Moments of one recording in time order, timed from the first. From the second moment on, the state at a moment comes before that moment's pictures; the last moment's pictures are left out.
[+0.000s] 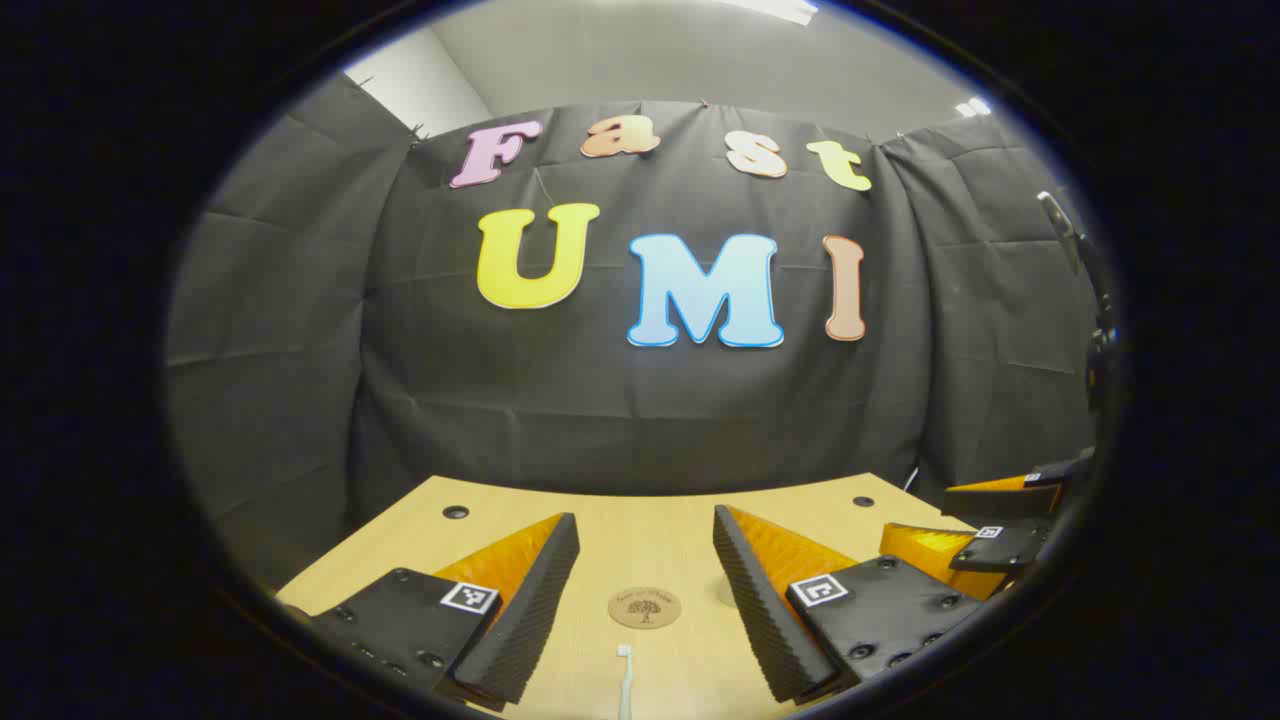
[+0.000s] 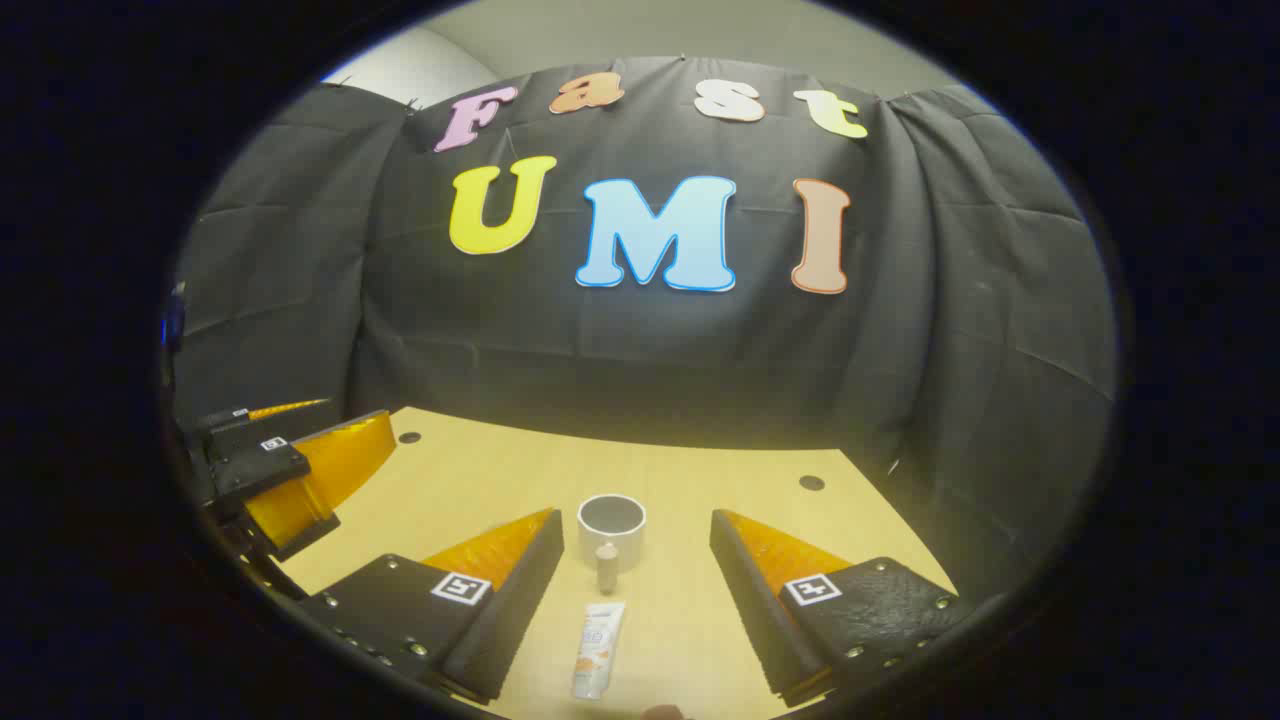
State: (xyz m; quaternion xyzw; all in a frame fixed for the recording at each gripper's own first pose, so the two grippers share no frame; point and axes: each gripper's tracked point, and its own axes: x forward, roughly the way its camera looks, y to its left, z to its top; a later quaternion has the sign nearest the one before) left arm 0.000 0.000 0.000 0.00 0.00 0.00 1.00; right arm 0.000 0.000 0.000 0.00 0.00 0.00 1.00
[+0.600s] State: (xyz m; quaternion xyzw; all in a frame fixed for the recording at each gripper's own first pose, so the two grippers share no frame) left arm 0.007 0.008 -0.014 -0.01 0.02 0.01 1.00; right arm 0.008 0.004 -0.009 0.00 0.03 0.01 1.00
